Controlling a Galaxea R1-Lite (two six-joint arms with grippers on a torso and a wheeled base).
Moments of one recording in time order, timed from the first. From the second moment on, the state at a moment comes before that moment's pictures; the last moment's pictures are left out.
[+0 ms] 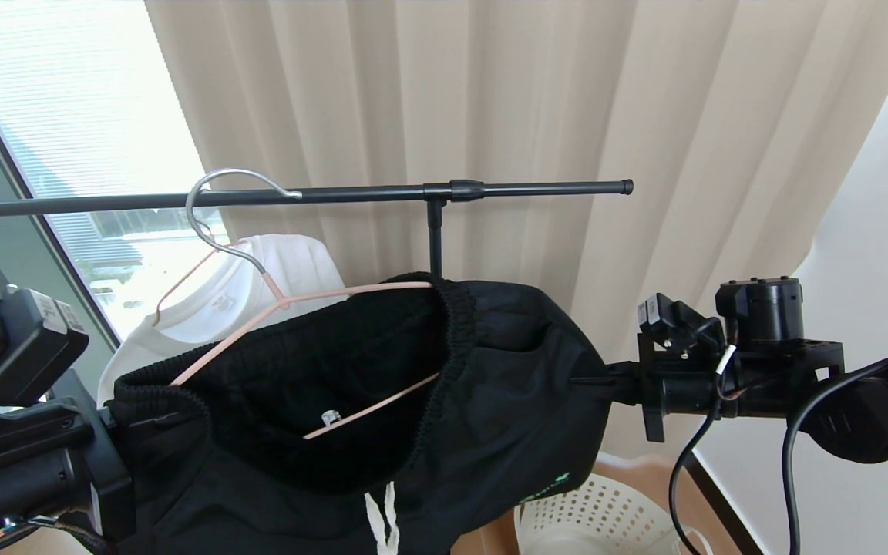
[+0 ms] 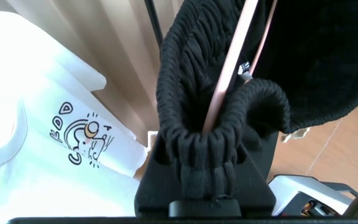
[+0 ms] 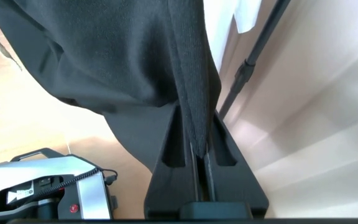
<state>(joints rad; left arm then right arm) -0.27 1.11 -0.47 -0.31 -0.34 0.29 0.22 1.89 -0.75 -0.57 0.85 -0.48</state>
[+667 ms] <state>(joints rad) -0.24 1.10 -0.46 -0.30 -0.34 0.29 0.22 1.90 -0.74 -0.57 0.82 -0.48</state>
